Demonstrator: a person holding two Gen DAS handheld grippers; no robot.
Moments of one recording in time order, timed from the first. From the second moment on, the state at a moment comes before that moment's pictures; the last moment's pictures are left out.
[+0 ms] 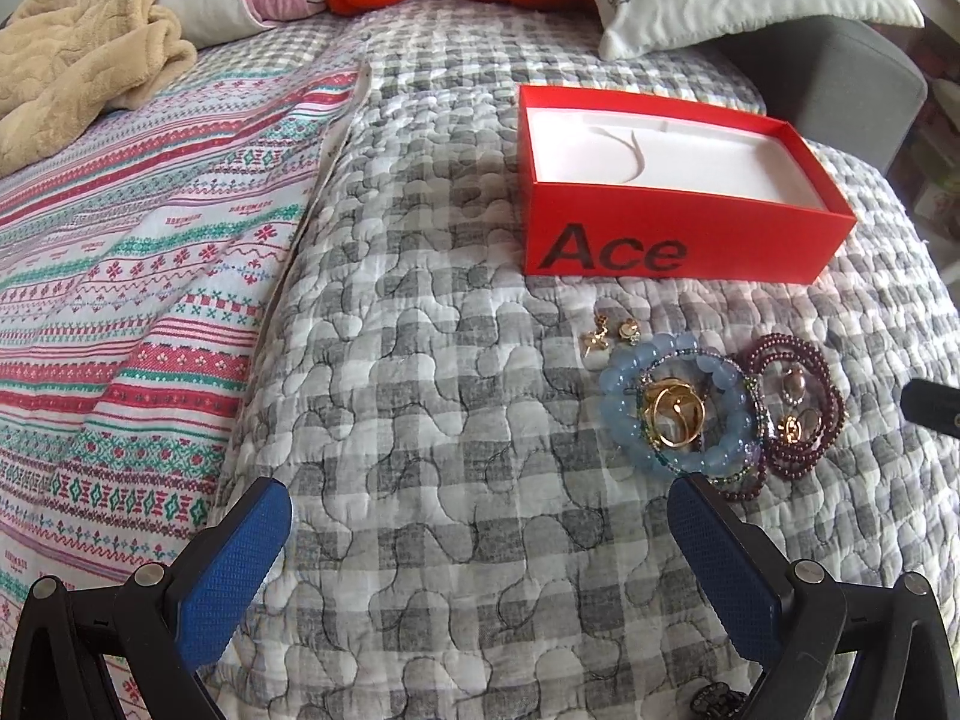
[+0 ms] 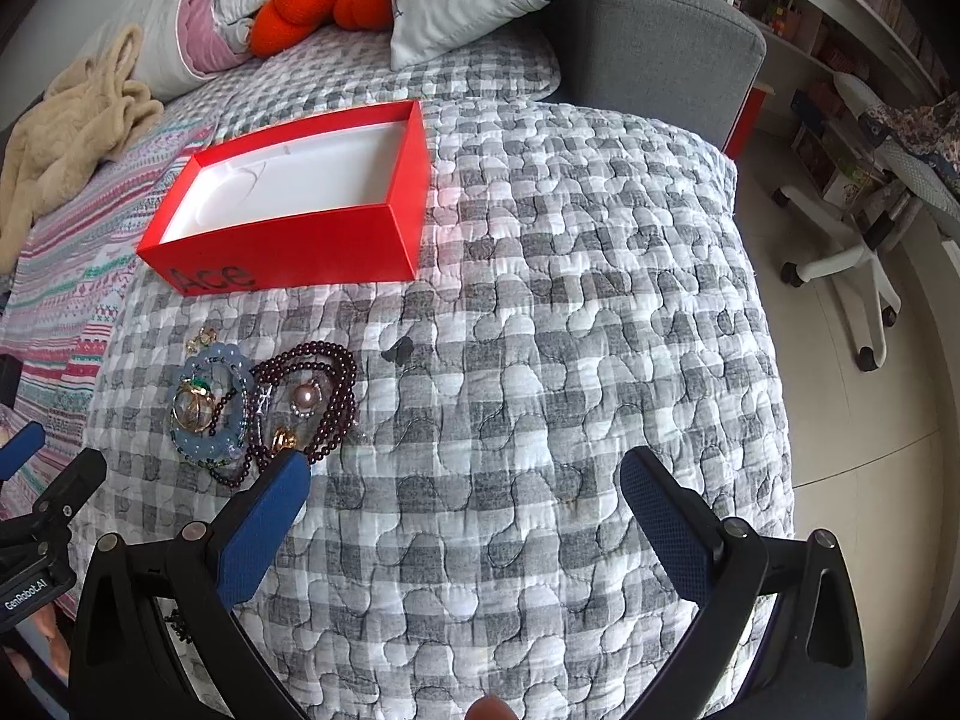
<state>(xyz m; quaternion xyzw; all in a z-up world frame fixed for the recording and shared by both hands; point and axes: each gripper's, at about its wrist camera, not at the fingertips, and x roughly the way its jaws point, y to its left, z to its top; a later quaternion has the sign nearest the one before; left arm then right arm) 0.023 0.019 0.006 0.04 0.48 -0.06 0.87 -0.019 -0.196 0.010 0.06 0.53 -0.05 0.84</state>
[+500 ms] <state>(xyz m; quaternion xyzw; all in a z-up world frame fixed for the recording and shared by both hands) 0.063 0.038 -0.018 -0.05 0.51 -0.14 0.84 0.022 -0.187 -0.017 0.16 0.57 0.05 0.81</state>
